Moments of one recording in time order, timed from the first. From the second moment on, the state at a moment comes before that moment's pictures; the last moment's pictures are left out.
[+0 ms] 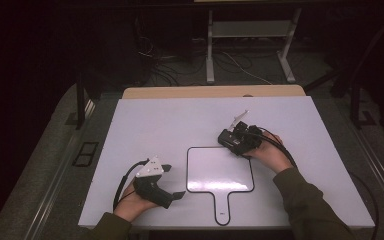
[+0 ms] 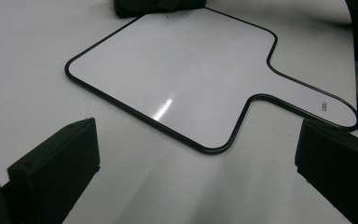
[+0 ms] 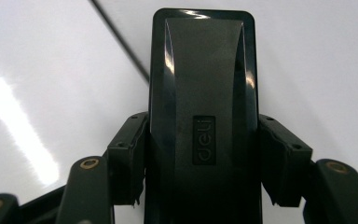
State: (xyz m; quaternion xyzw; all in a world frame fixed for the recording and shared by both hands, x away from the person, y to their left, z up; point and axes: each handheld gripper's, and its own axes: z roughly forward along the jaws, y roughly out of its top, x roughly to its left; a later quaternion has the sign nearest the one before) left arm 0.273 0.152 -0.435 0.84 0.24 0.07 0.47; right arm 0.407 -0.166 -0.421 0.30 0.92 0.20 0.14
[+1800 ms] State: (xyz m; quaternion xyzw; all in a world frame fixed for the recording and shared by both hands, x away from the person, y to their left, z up) left arm 0.273 0.152 -0.435 0.84 0.25 0.07 0.47; right arm 0.396 -0.177 -0.423 0.31 0.92 0.21 0.14
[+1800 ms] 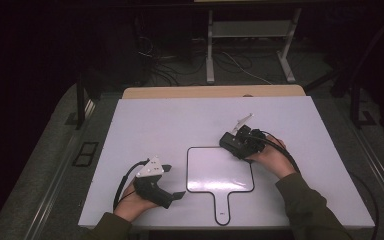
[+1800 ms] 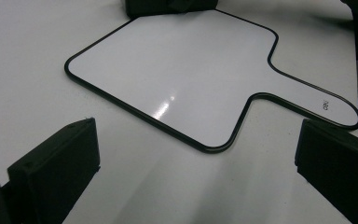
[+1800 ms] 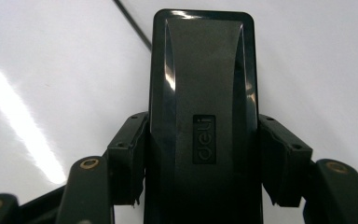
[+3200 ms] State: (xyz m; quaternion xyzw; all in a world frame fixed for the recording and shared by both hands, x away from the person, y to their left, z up) left arm 0.277 0.155 -0.436 0.85 0.24 0.07 0.47; right arm 0.438 -0.187 -0.384 0.36 0.88 0.31 0.10
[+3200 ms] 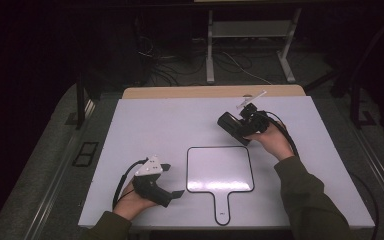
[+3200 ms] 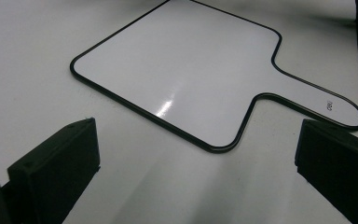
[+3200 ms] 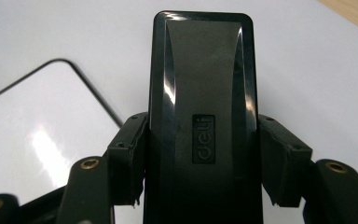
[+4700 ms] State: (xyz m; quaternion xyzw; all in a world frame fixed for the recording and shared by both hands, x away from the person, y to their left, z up) left arm 0.276 0.156 -0.436 0.84 0.24 0.06 0.47; right arm 0.503 -0.137 -0.421 0.34 0.89 0.28 0.09
